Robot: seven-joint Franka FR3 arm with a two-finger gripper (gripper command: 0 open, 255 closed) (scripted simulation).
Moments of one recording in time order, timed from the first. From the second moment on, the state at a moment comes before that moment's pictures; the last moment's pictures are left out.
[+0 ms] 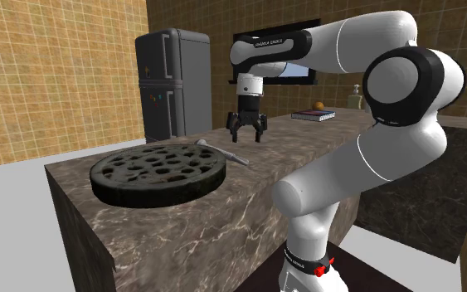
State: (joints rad) arm -0.01 -0.83 -0.06 -2.44 0.08 1.53 0.15
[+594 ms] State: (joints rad) arm 0.13 -0.76 0.05 -2.42 0.05 1.71 0.00
